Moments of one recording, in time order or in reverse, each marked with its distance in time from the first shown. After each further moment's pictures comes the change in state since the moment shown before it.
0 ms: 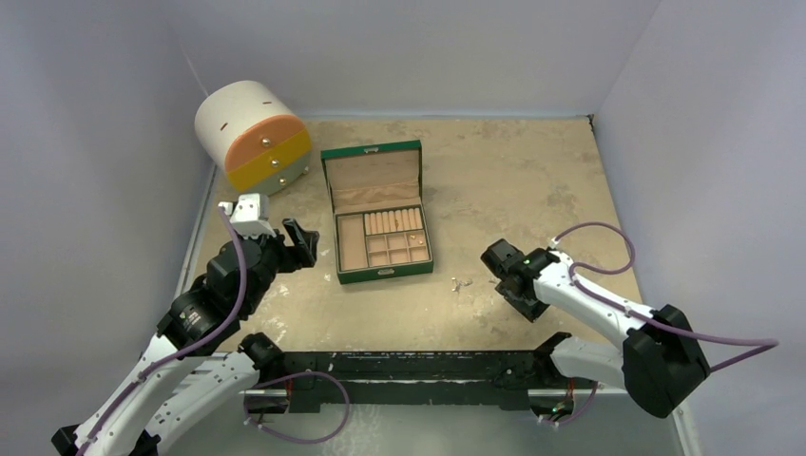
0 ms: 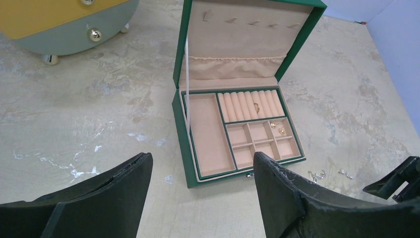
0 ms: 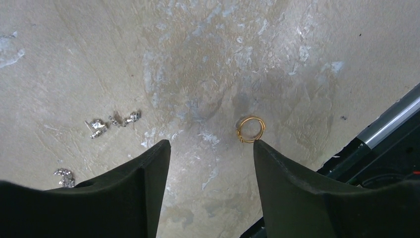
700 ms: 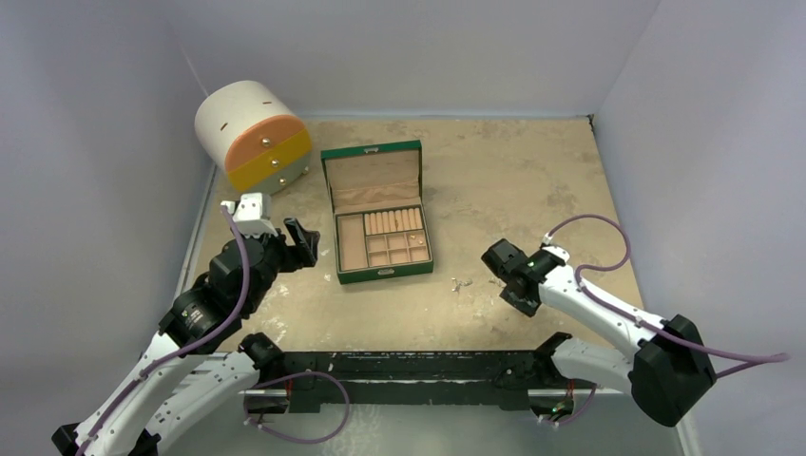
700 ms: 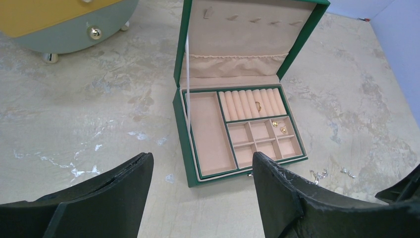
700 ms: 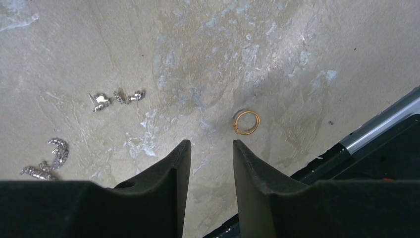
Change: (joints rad) left arm 0.000 0.013 0.000 0.000 0.000 0.000; right arm 0.033 -0.077 0.008 -0.029 -0.011 -0.122
